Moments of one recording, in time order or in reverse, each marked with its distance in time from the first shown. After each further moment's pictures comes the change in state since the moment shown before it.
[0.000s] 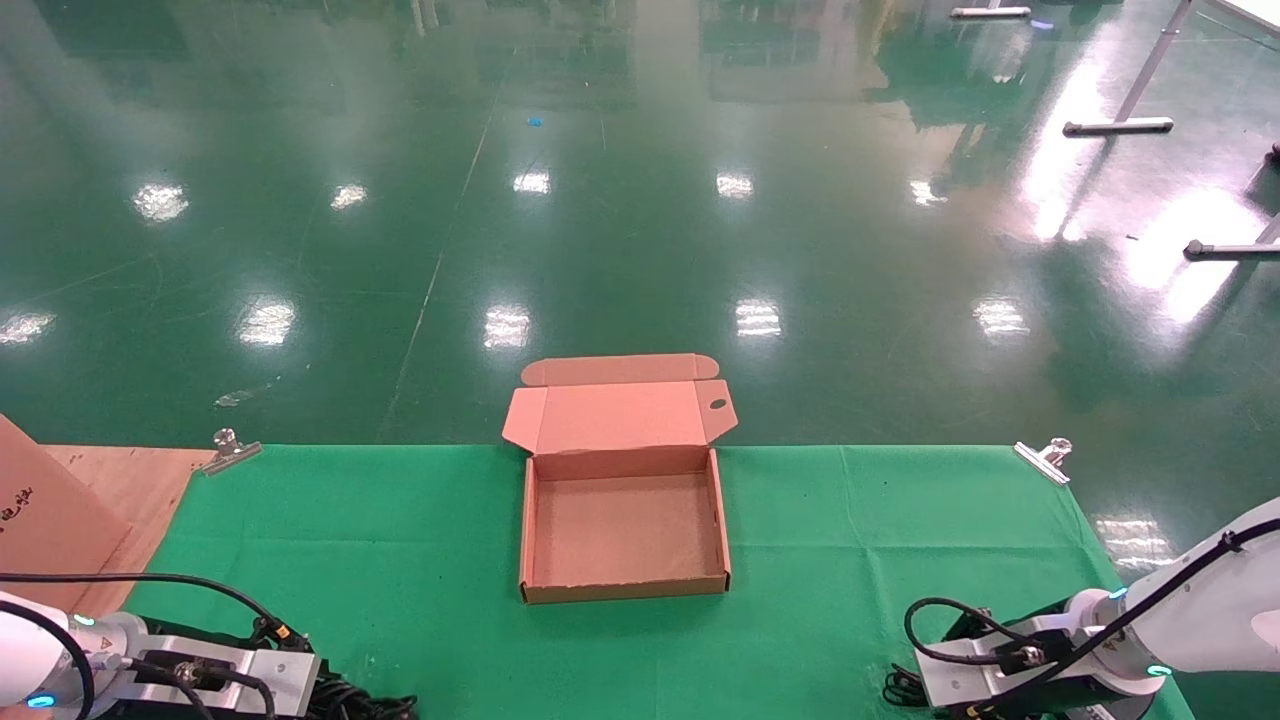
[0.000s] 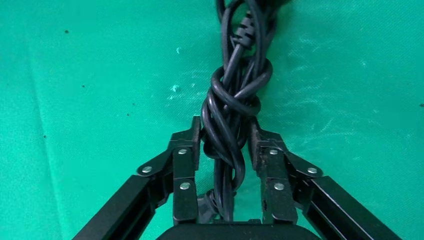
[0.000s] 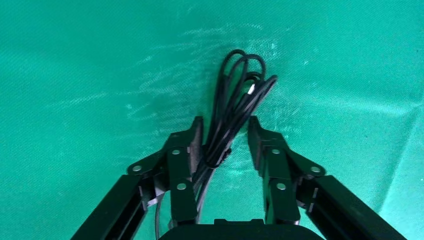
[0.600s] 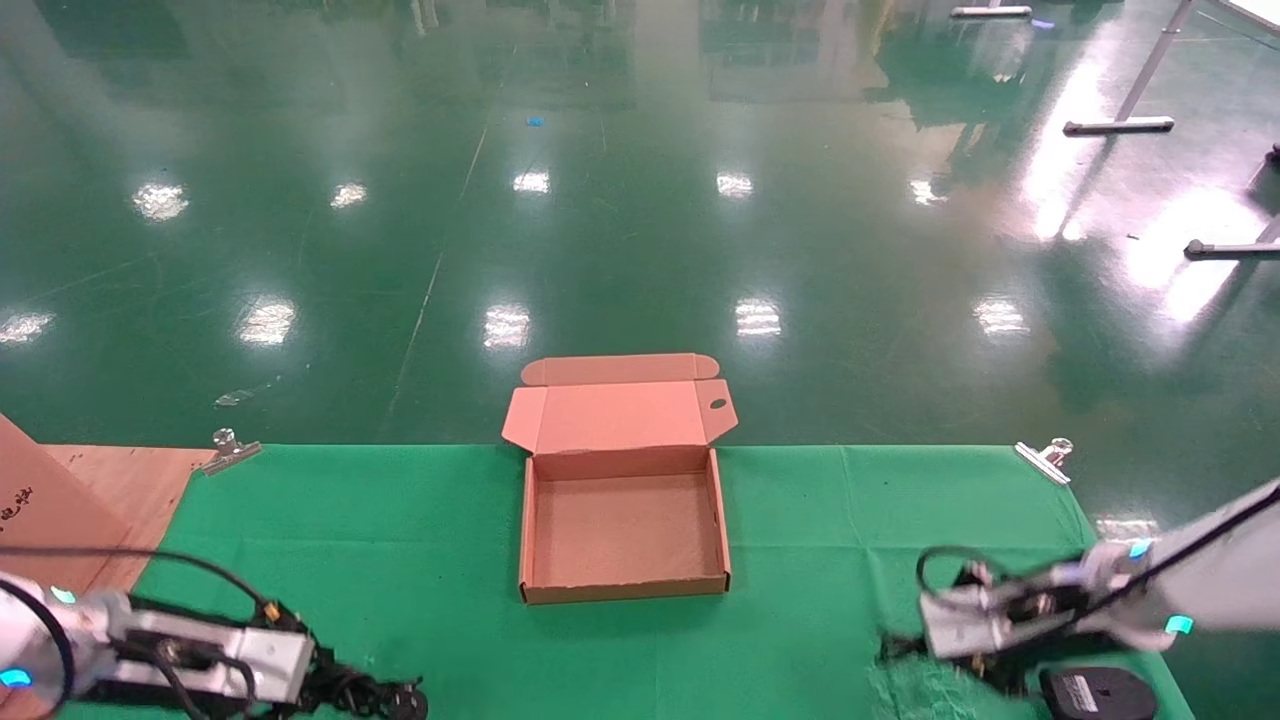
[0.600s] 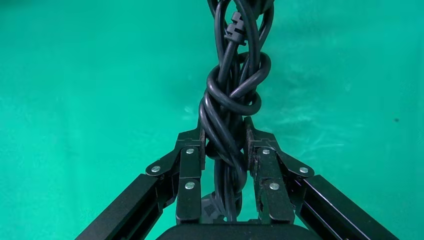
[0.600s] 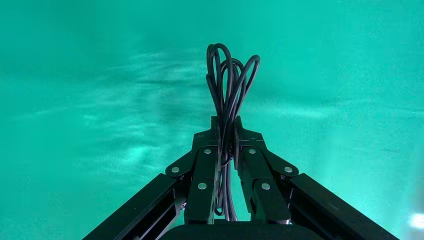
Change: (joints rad) left arm -0.094 -0.035 -0.008 -0.017 -0.012 0.123 0.022; right arm 0.113 0.032 0.043 -0.023 0.064 -0.086 -0.067
